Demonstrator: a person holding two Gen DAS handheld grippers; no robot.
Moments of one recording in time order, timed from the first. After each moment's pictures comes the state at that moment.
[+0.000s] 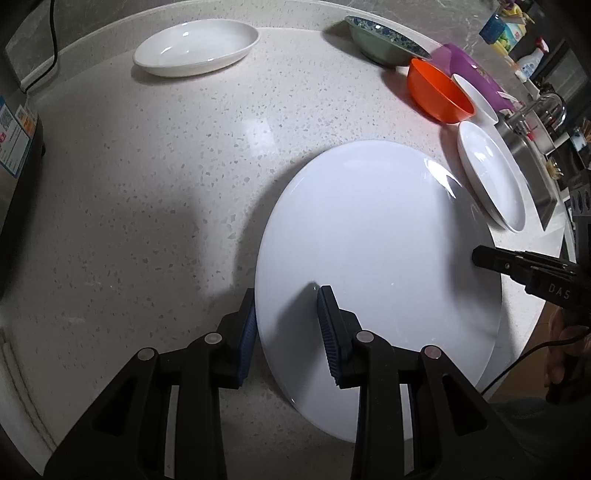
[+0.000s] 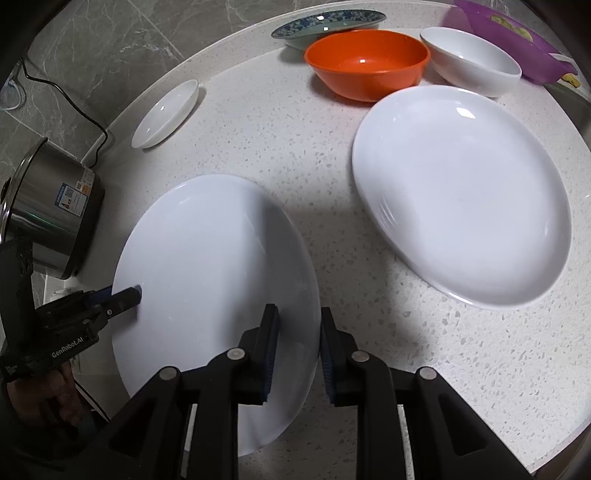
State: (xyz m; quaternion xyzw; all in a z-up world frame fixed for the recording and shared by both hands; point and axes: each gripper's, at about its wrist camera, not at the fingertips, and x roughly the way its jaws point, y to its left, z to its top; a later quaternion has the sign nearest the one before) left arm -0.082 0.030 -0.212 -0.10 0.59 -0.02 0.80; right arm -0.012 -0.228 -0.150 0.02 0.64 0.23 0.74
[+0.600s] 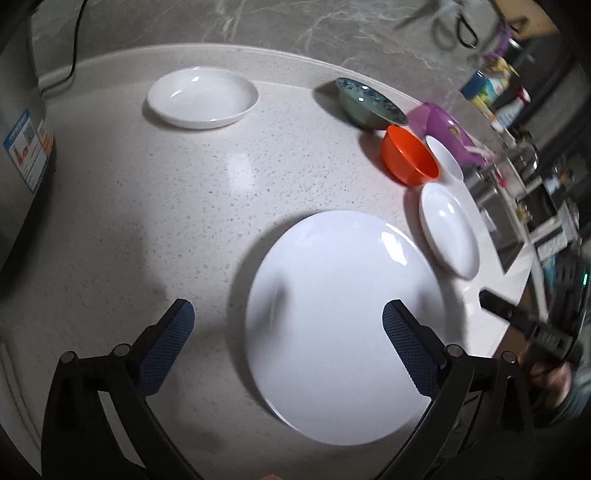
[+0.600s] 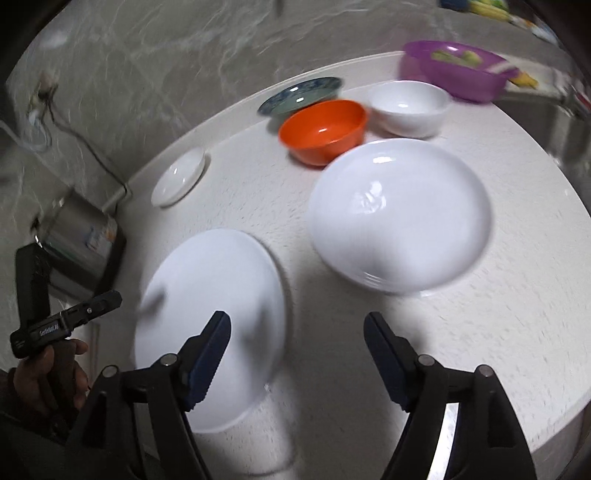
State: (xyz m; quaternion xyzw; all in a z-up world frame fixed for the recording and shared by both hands) left arm -0.085 0.046 -0.164 -0.19 0.53 -0.04 0.83; right arm -0.041 -0.297 -0.103 0.10 0.55 0.22 0.80
